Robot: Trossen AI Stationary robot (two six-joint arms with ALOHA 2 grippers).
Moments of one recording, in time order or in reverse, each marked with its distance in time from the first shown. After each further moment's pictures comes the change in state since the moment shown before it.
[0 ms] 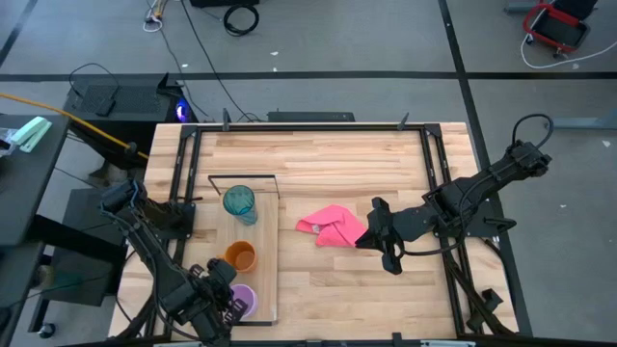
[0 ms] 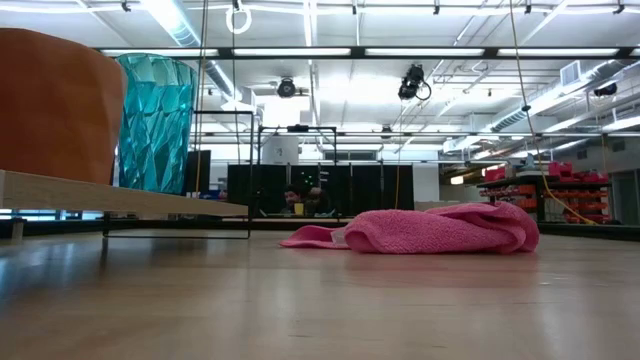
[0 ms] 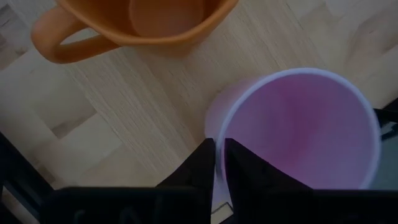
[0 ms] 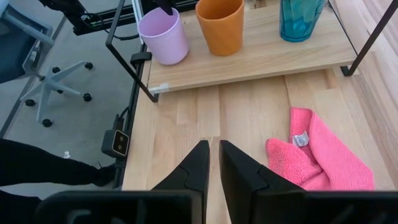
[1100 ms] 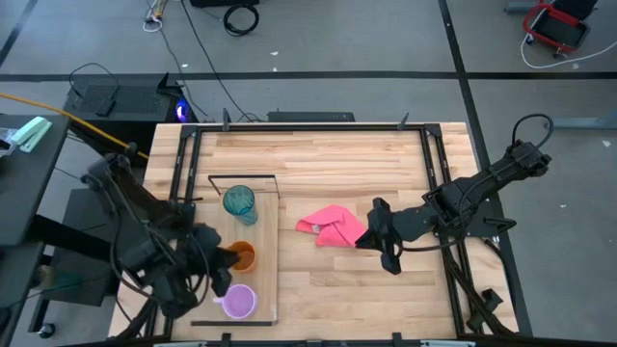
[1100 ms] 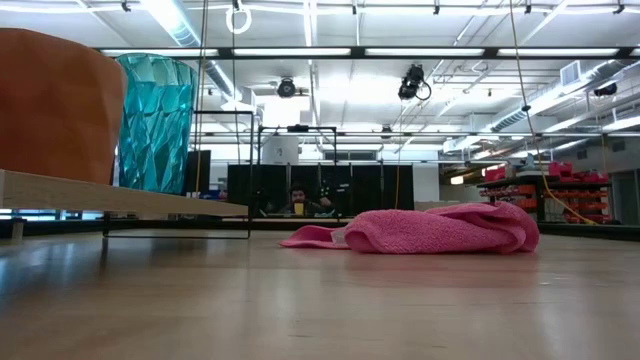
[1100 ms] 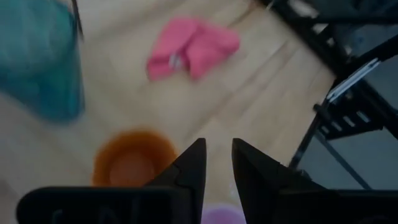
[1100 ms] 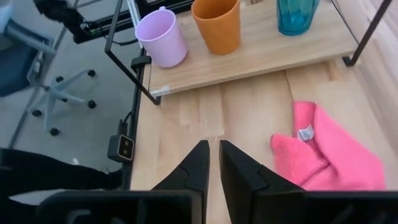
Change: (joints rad) left arm -0.003 -0.297 0.004 -0.008 -0.523 0.206; right arm 0.000 0.000 0.000 0.000 0.000 0.053
